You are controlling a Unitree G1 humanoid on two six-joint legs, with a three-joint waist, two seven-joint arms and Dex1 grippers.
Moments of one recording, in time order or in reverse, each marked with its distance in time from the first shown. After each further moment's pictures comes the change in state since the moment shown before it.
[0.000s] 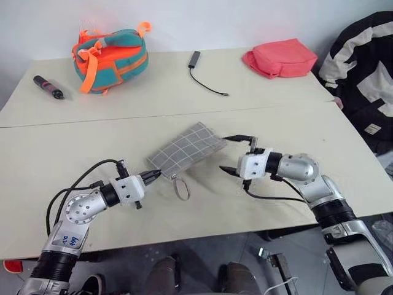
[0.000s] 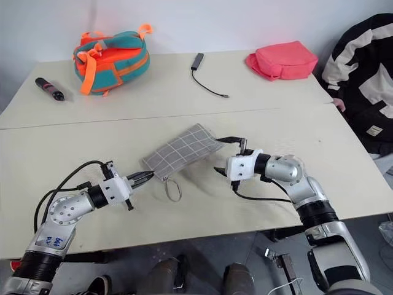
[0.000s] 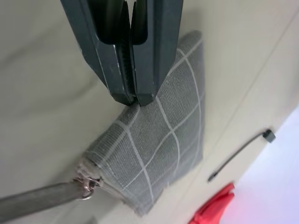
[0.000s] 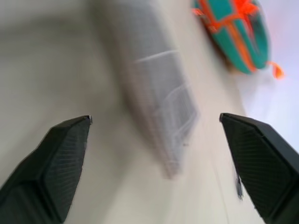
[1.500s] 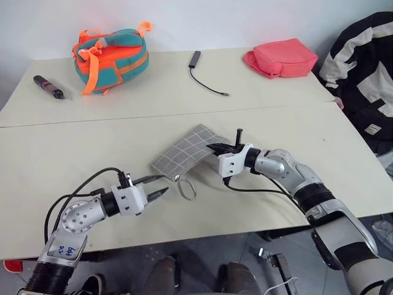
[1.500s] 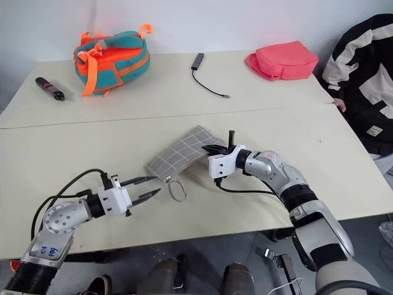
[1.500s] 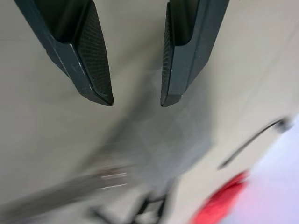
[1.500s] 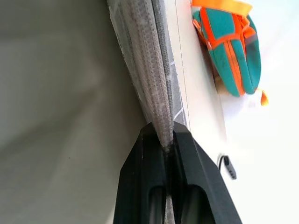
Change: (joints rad) left arm 0.109 0.027 0.006 -0.112 -0.046 0.006 -0.083; right arm -0.178 0.077 0.138 0.230 -0.150 -0.023 -0.296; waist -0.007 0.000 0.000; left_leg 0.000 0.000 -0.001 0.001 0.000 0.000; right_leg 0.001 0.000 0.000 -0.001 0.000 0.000
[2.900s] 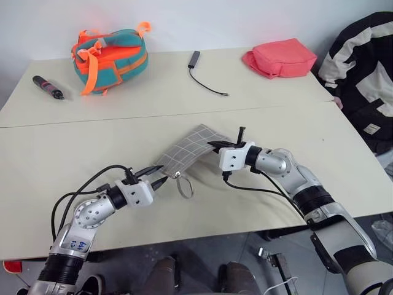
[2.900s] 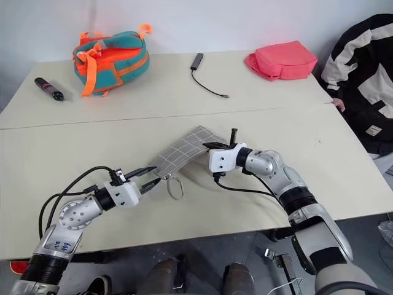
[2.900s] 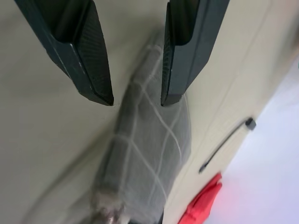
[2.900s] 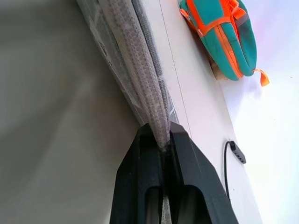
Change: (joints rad) left arm -0.114 -0.097 -0.019 0.124 0.222 -0.054 0.215; right arm 0.034 0.010 -0.030 -0.086 0.135 0.108 0.105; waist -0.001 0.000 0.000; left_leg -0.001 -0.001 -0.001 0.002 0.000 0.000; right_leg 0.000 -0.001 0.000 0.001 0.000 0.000
